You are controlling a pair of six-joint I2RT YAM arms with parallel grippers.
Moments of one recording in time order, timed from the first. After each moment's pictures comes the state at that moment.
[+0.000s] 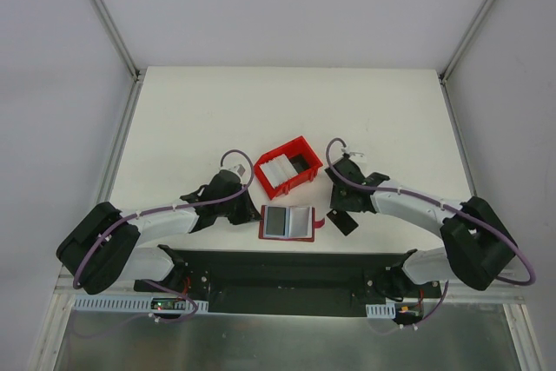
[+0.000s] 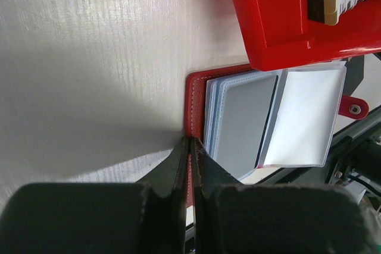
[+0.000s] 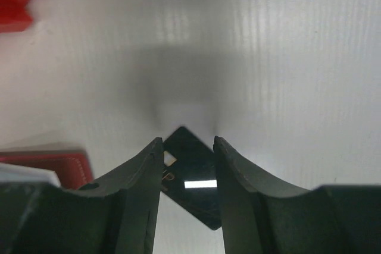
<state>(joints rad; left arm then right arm) -0.69 1.27 0.39 0.03 0.21 -0.92 0.76 1.37 0.71 -0.50 0.33 0.77</state>
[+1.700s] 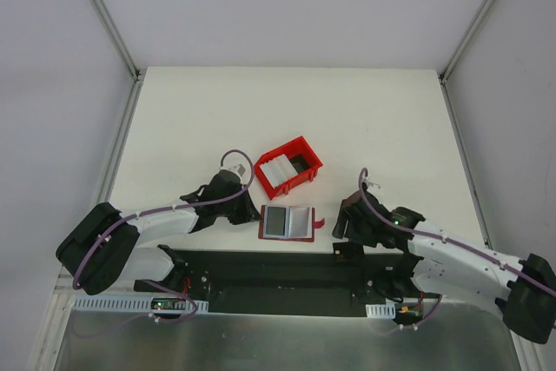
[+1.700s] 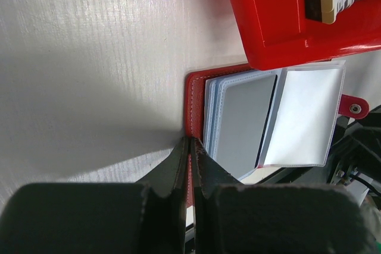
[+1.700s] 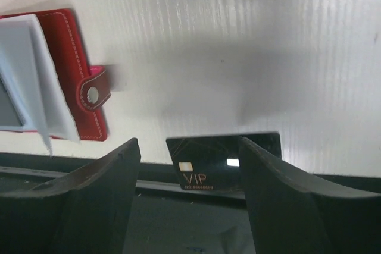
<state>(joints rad) -0.69 1.26 0.38 0.03 0.21 -0.91 0.91 0.94 0.46 -0.66 0.20 1.01</state>
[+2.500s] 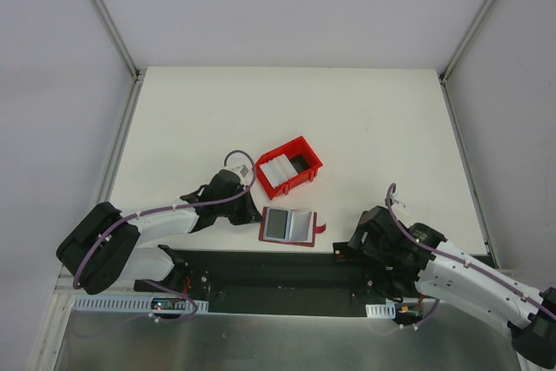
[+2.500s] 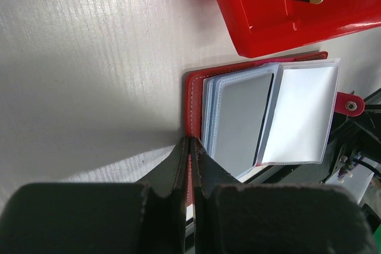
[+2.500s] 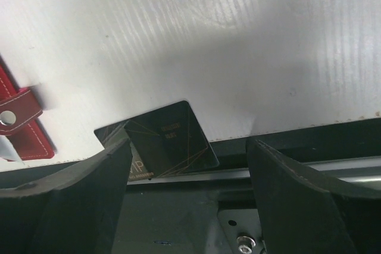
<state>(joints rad) -0.69 1.27 0.38 0.04 0.26 -0.87 0.90 0.59 0.34 -0.96 0.26 1.23</state>
